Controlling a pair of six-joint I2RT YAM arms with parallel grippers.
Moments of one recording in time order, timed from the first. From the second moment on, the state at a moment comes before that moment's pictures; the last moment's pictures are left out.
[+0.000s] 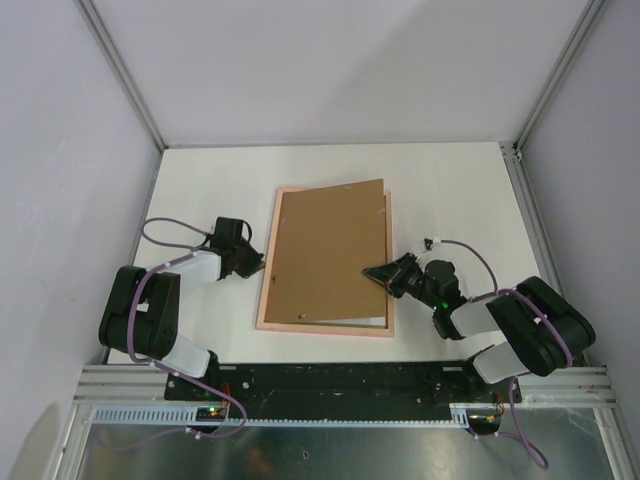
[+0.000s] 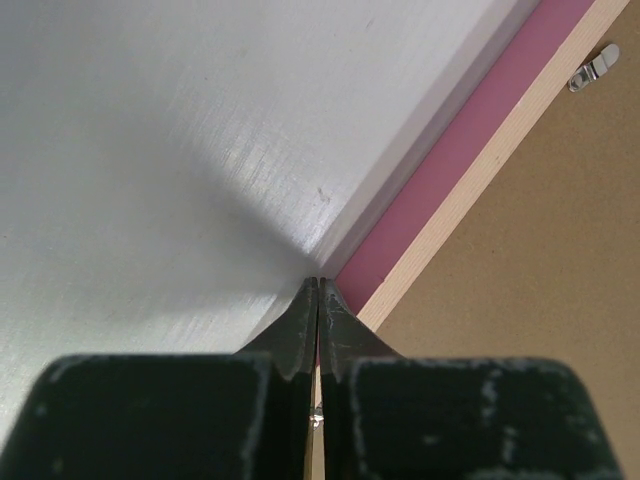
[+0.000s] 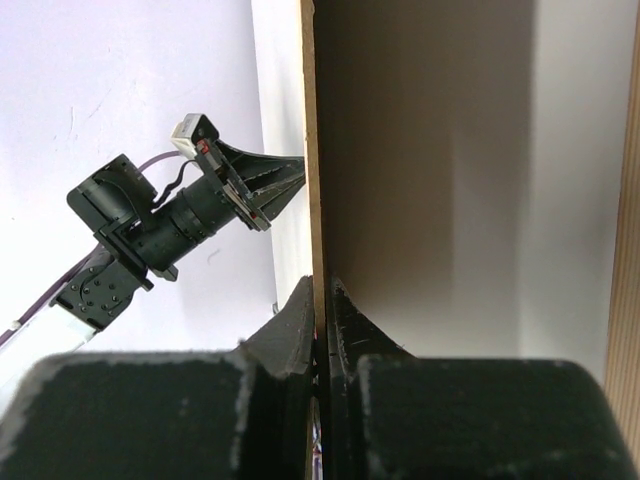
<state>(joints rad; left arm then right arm) -0.20 1.51 0.66 -0.12 0.03 -0.97 0.51 1.46 0.20 1.03 -0.28 1.33</state>
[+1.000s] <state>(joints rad) -0.21 1.50 0.66 -0.12 0.01 -0.97 0.51 1.31 0.50 0.20 -0.18 1.01</state>
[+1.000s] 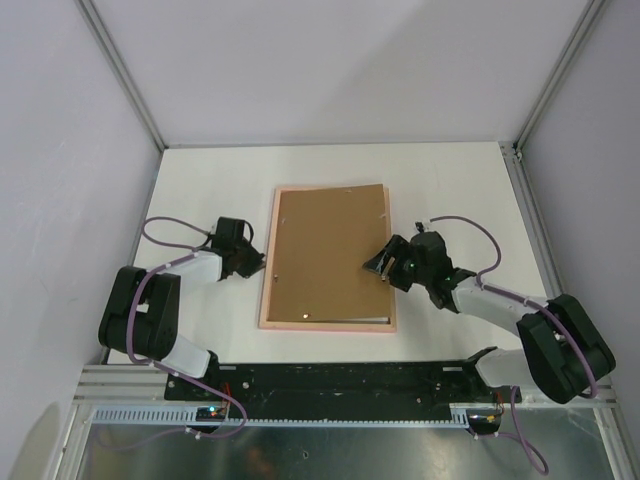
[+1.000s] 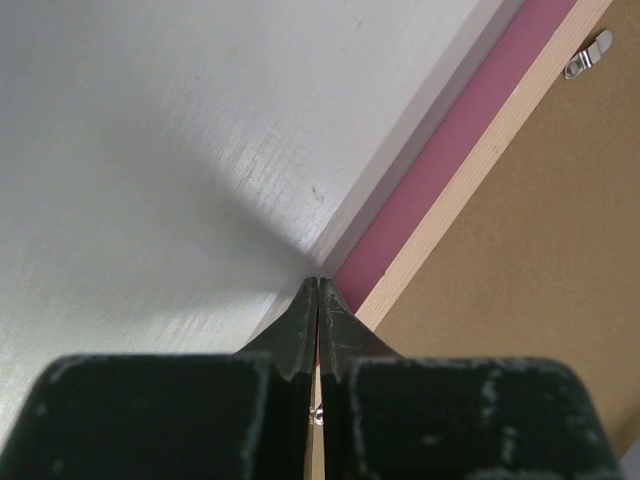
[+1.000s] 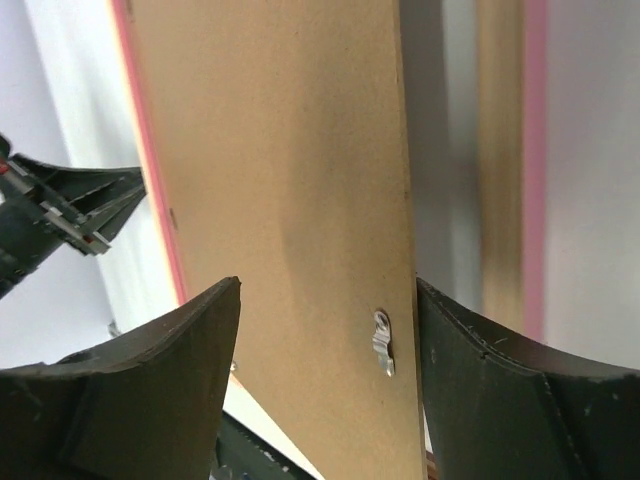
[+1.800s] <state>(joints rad) -0.21 1.47 0.66 -0.12 0.01 -0.95 0.38 1.37 0.74 -0.20 0.07 0.74</state>
